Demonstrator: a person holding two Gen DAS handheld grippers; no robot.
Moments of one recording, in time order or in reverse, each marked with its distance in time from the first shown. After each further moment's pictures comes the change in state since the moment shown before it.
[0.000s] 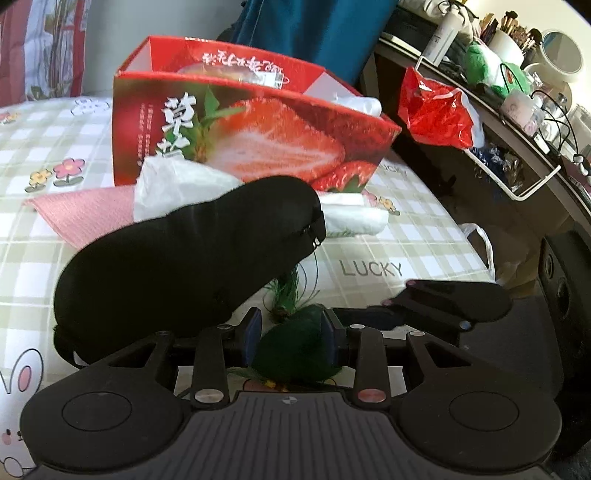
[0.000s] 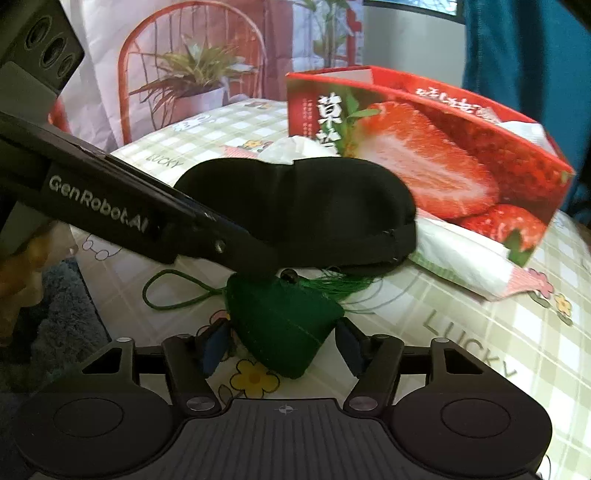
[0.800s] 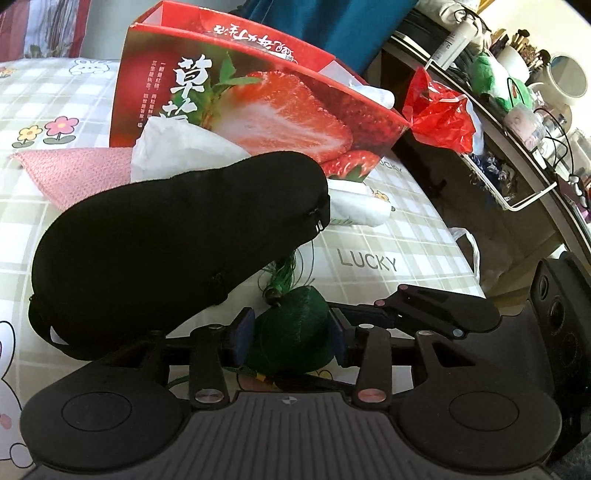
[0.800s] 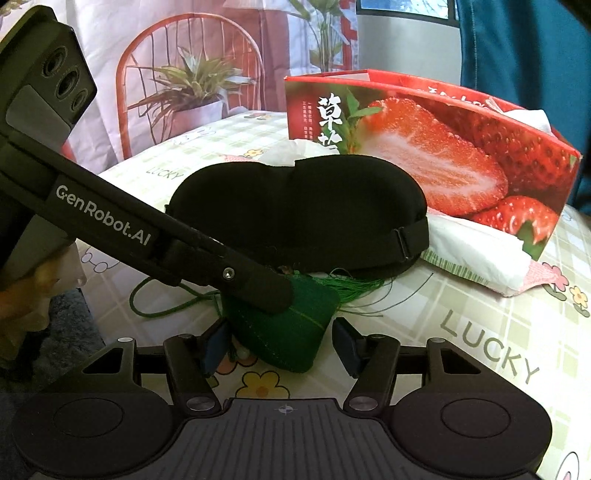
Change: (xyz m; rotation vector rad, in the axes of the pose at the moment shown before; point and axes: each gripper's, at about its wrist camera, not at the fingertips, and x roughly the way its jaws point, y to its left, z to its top) left arm 0.014 0.020 -0.007 -0.091 0.031 -0.086; right arm 0.009 -0.006 -0.009 0.049 -0.058 0.020
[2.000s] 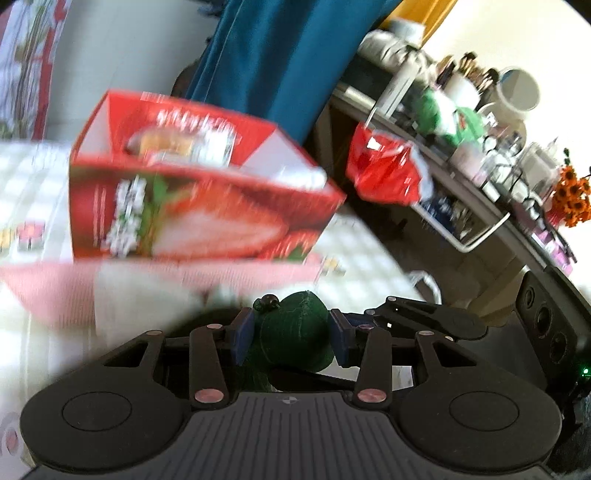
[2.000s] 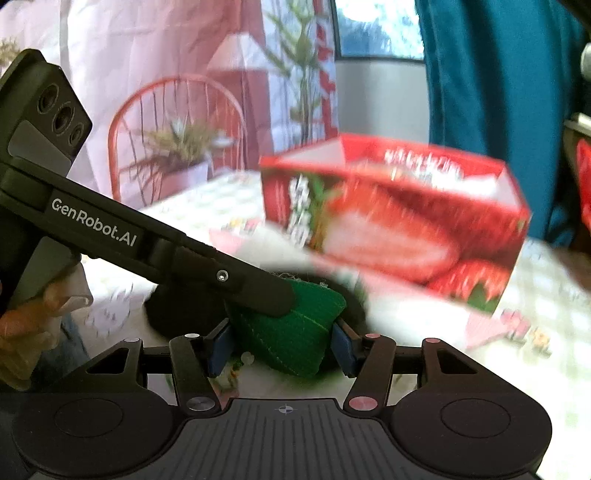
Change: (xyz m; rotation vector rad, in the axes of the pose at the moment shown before) left arm -0.044 -0.041 0.049 0.132 -0.170 -0.070; right arm -0.046 -0.012 0.030 0.026 -0.183 -0.045
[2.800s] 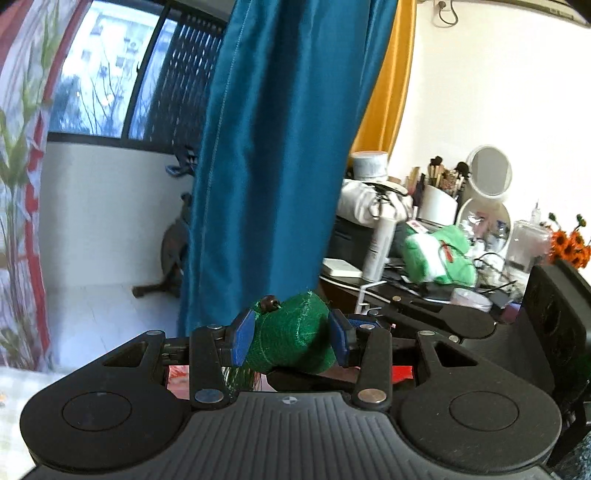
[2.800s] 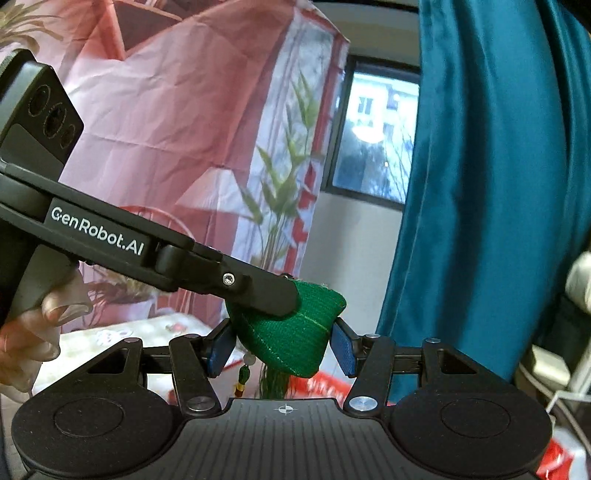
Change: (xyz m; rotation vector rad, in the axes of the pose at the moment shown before) left arm -0.047 -0.037 0.167 0.247 -0.392 0.059; right arm -0.024 -0.045 0.204 -0.266 -0.344 -0.142
